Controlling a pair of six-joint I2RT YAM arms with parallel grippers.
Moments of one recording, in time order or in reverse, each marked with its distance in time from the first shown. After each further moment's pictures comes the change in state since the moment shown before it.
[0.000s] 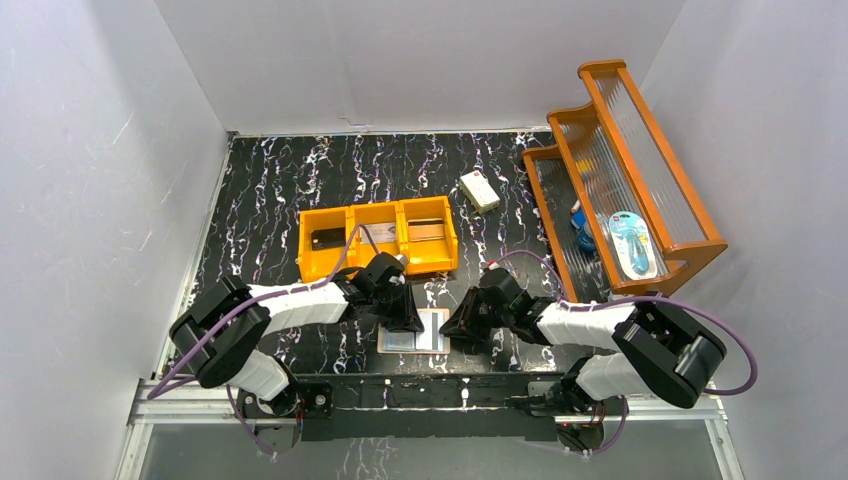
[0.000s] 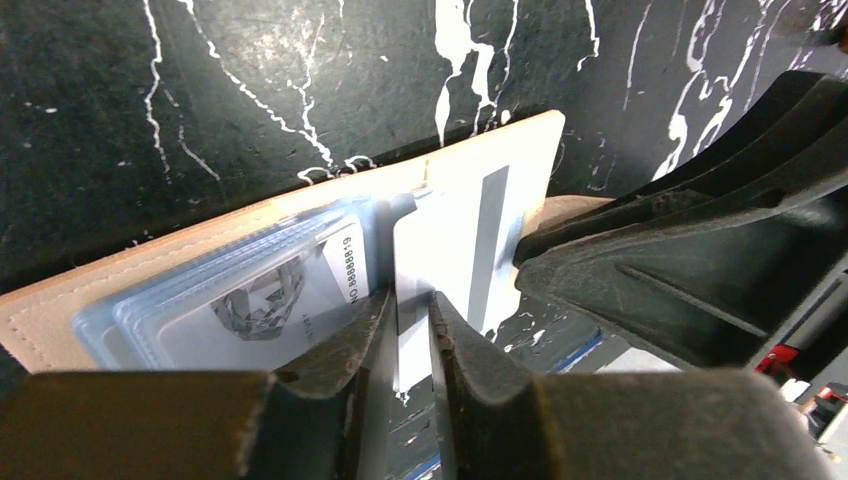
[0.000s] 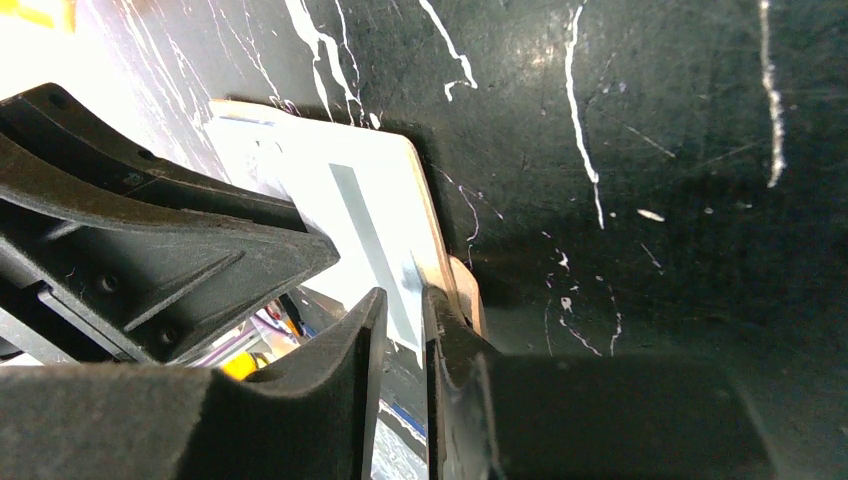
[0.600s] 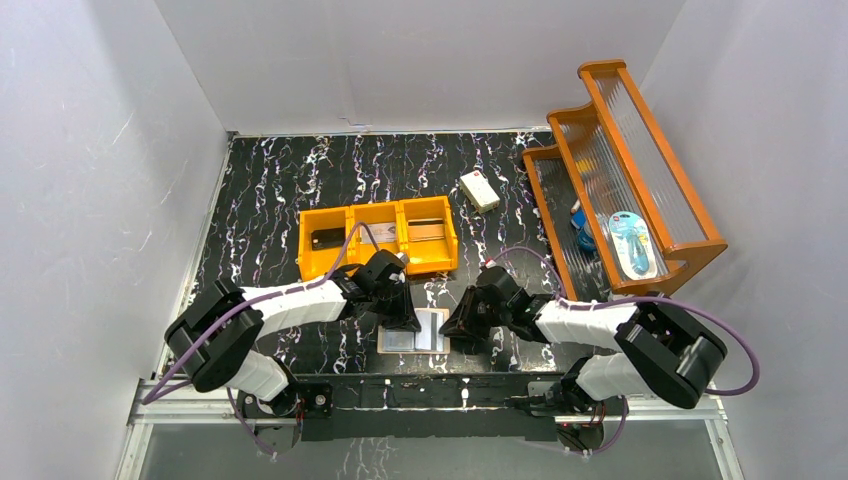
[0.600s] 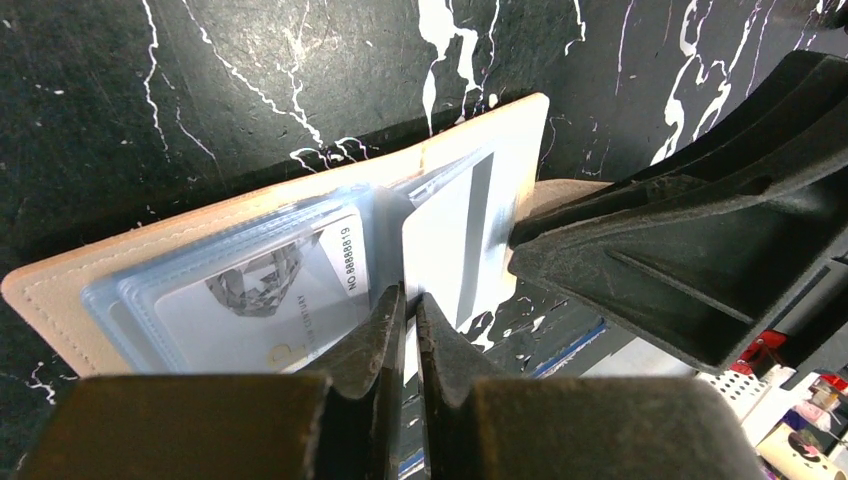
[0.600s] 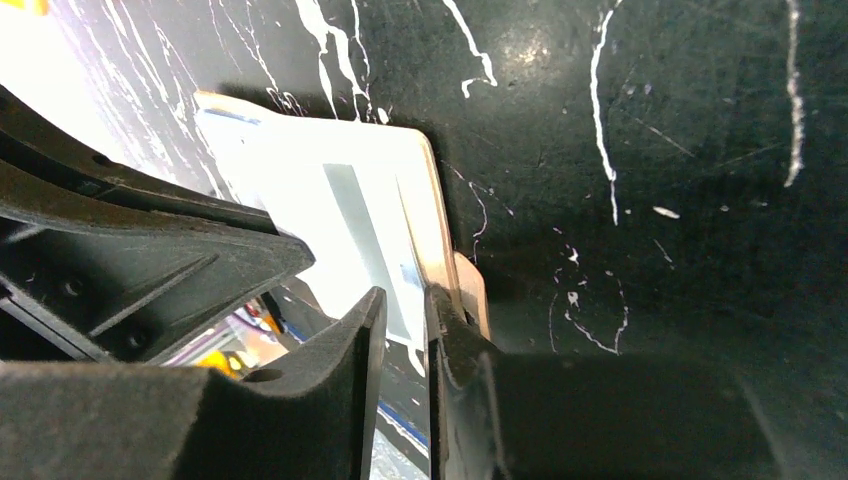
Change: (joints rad) left arm -0.001 -0.025 0.033 -0.082 -0.003 0.035; right arm 0.005 0.001 0.024 -0.032 0.005 -0.031
